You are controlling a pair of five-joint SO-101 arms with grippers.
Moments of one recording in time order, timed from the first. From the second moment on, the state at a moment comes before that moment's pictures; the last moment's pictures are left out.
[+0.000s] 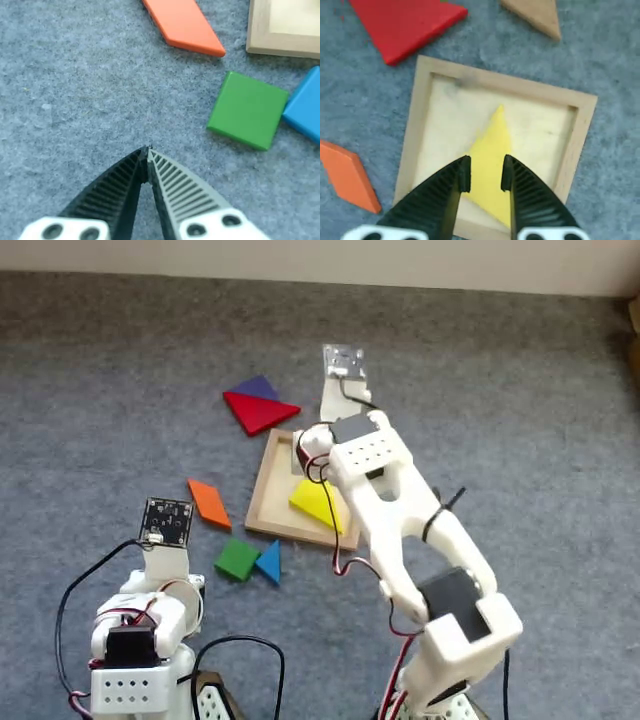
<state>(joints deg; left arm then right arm) -8.3 -102.3 96.0 74.9 -1.7 -29.0 8.8 8.3 56.7 -20.8</state>
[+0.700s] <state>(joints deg) -8.3 -102.3 96.0 74.9 -1.7 -33.3 20.0 4.4 54.8 -20.6</state>
